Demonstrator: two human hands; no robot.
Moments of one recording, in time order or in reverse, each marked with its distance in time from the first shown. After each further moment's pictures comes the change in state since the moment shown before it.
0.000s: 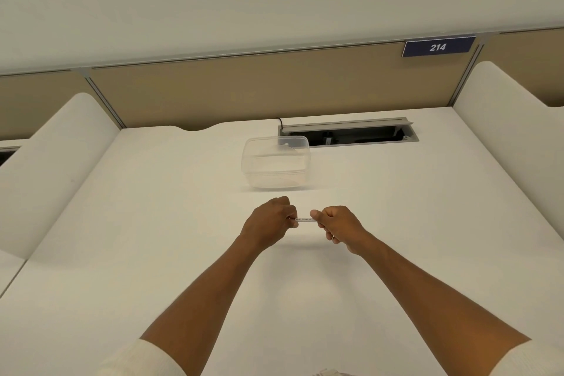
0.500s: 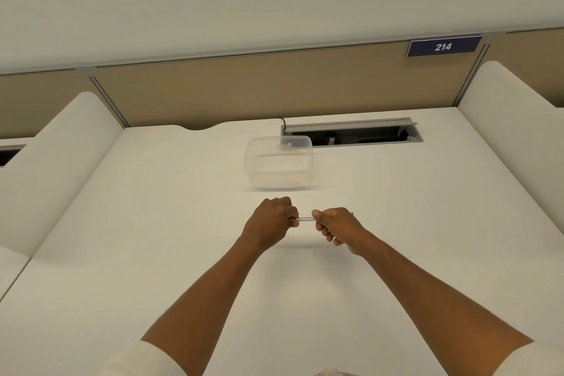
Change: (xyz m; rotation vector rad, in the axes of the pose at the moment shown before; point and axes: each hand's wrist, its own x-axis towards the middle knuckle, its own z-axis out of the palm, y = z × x) left_hand 0.002 -0.006 0.002 0.096 0.083 0.087; right_hand 0.000 -0.004 0.003 -0.038 -0.059 0.043
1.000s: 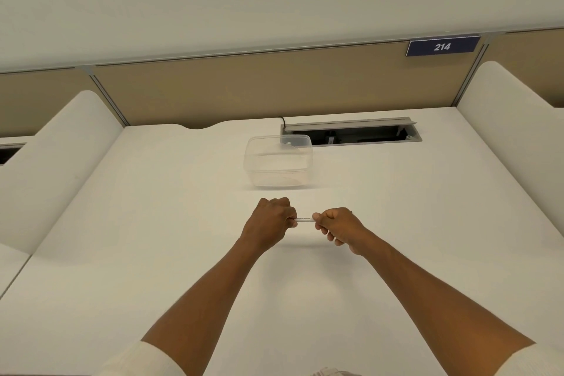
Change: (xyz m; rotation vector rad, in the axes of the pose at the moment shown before) left_hand -0.006 0.001 0.004 0.039 0.019 -0.006; right_hand -0.004 0.003 -0.001 -0.007 0.000 0.010
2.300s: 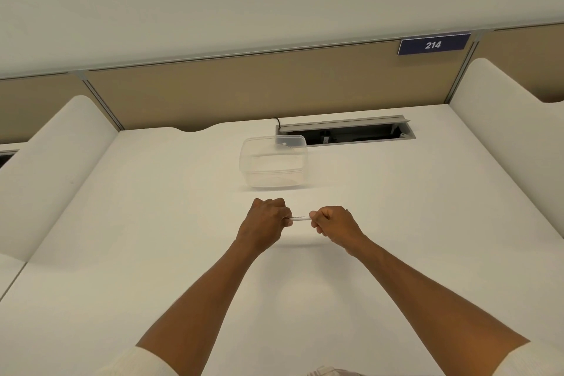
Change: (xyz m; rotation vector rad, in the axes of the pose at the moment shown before) left_hand -0.002 0.000 0.002 0.040 0.029 0.013; right_hand -0.002 0.007 0.005 -0.101 0.144 -0.167
